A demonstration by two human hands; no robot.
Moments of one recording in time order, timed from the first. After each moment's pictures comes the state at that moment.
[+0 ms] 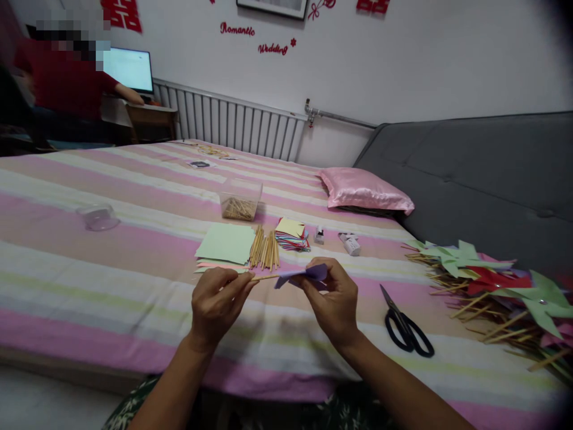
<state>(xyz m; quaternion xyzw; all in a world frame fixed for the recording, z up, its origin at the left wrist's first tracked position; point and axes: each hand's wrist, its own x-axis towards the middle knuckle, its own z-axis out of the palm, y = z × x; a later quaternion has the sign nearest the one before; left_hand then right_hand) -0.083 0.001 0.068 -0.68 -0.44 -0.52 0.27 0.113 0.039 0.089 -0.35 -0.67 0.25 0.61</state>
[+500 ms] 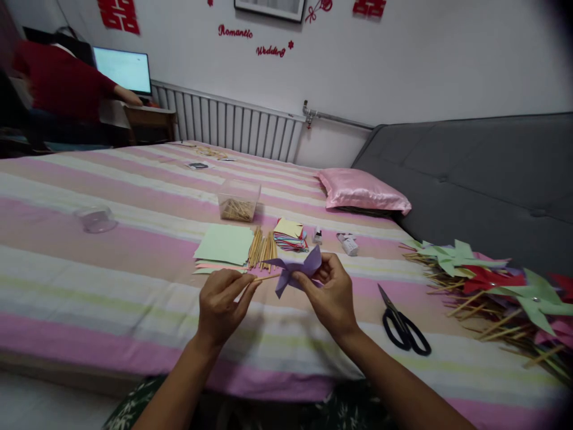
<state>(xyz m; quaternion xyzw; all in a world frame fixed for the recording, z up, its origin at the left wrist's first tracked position) -0.073 0.005 0.059 -0.68 -0.48 -0.52 0.17 0.114 0.046 0.094 -0.40 -0.63 0.36 0.56</state>
